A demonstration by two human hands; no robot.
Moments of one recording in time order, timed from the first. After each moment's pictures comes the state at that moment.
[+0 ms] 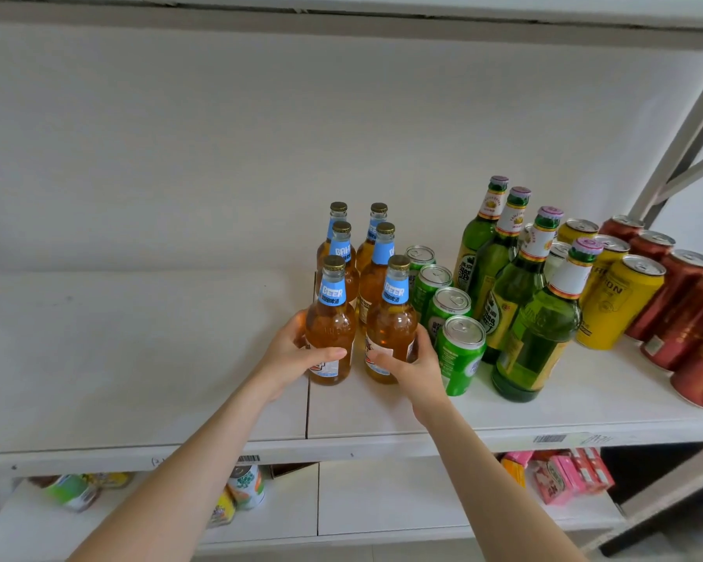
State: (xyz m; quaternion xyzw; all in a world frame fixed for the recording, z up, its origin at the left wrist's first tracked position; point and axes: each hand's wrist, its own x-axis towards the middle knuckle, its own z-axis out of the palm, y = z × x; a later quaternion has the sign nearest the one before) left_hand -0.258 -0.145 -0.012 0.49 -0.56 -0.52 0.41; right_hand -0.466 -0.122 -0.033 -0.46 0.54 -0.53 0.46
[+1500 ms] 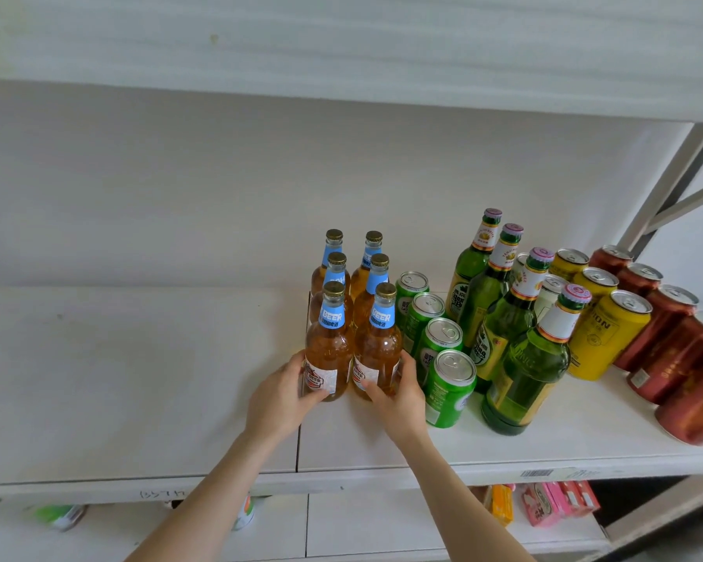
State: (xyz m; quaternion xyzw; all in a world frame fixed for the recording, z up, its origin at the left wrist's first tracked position) left_hand -0.260 -0.141 -0.039 0.63 -0.70 -0.18 0.30; right_hand -0.457 -0.131 -0.045 -0.51 0.63 -0.49 0.33
